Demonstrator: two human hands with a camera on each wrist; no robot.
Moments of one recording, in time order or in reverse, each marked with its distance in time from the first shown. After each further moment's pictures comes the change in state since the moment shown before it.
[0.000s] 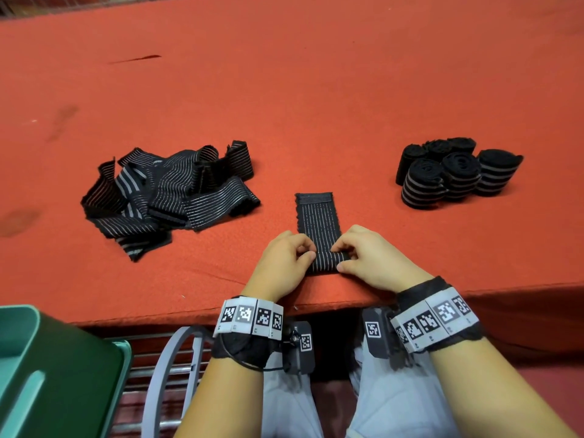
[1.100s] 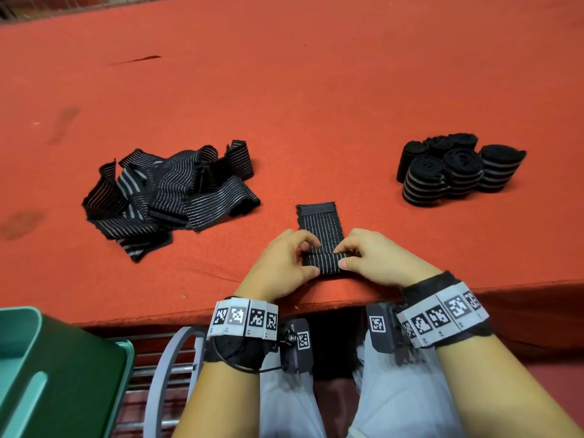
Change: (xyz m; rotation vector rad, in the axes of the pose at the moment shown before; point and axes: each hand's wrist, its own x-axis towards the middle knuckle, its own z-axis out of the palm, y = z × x) left_hand -0.007 0.007 -0.012 -0.066 -0.153 -0.023; right_hand -0.001 0.000 -0.010 -0.024 -0.128 0.027
